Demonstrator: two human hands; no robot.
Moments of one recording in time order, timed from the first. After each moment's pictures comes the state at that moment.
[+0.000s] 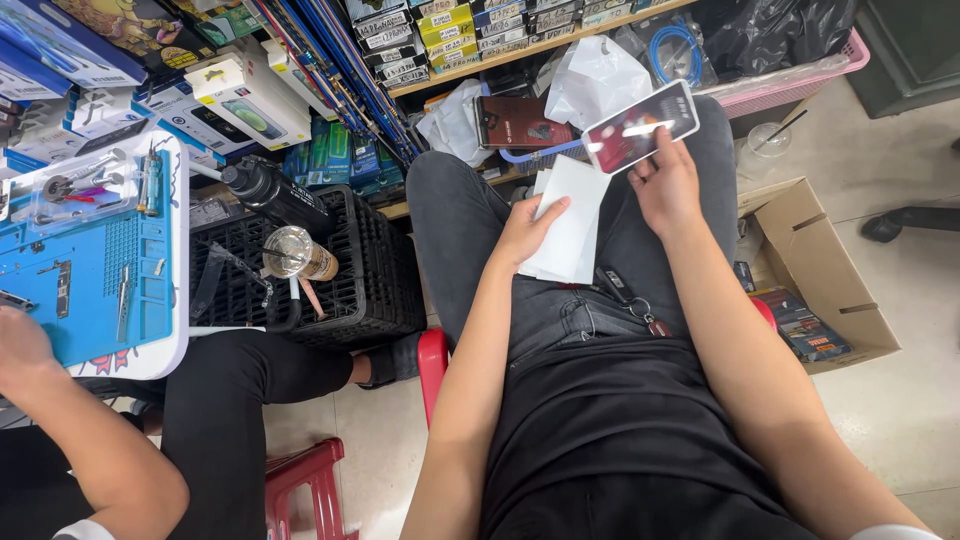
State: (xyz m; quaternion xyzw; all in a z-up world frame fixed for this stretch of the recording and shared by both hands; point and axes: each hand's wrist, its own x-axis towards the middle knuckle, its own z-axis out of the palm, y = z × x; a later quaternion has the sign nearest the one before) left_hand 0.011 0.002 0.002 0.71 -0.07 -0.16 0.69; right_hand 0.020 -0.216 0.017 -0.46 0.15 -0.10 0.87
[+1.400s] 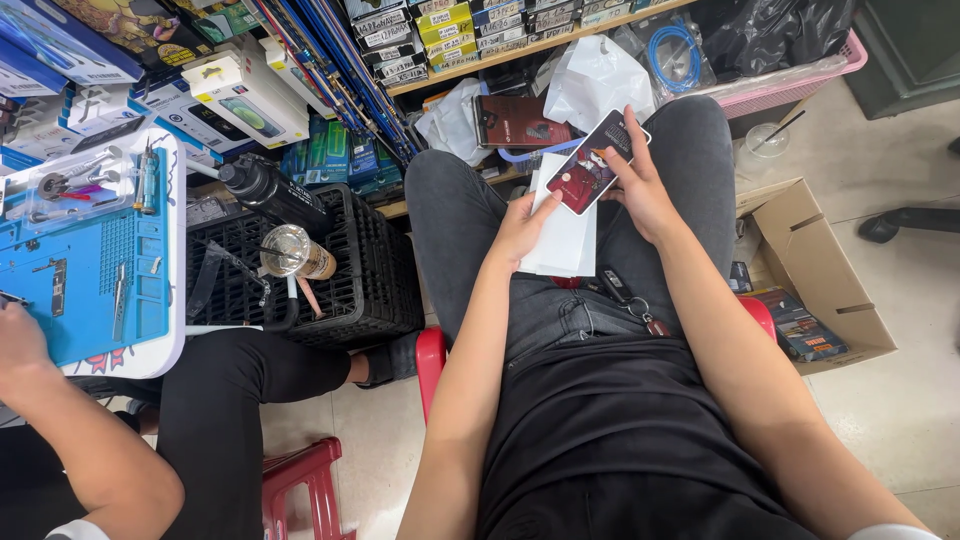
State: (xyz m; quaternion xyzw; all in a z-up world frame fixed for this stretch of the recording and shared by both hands) left_hand 0.015 0.001 -0.002 0.67 -0.03 -0.17 0.73; right_hand 0.001 -0.193 0.039 -0.69 0.02 -0.02 0.73
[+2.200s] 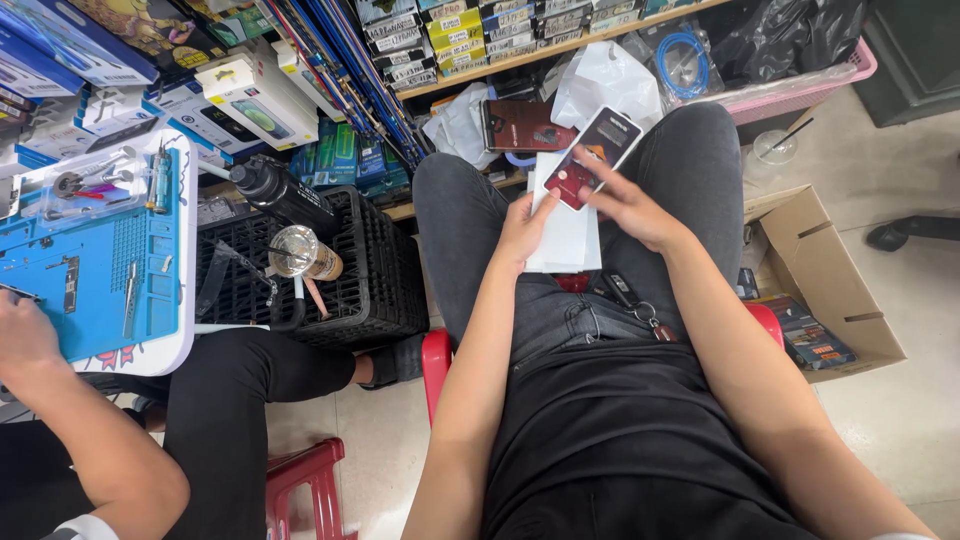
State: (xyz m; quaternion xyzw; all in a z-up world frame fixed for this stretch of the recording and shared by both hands) left_hand 0.014 0.004 0.004 0.66 -0.01 -0.13 0.74; right_hand 0.008 -0.188 0.029 -0.77 -0.07 0.10 0.63
